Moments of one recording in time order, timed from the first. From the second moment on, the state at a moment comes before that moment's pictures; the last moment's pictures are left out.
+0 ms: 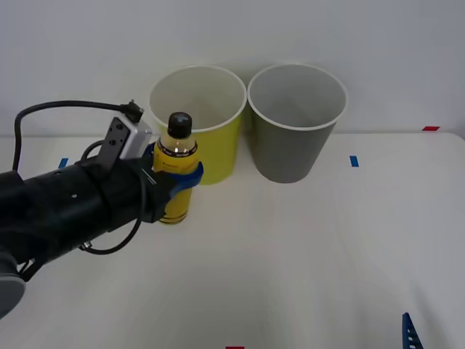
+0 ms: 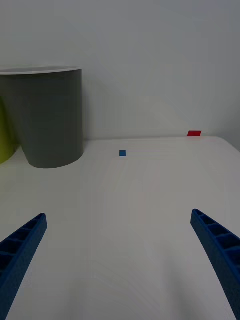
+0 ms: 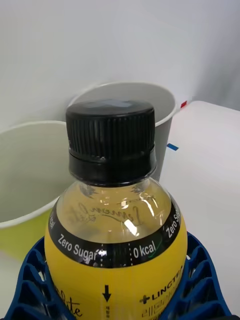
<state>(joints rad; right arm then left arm) 1.11 -0.31 0.13 -2.04 -0.08 -0.68 1.40 -0.04 0.78 -0.15 -2.47 0.82 0.77 -1.67</state>
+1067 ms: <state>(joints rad) 1.11 -0.31 0.13 -2.04 -0.08 -0.68 1.40 -0.19 0.49 0.41 -2.55 0.99 1.07 -1.74</state>
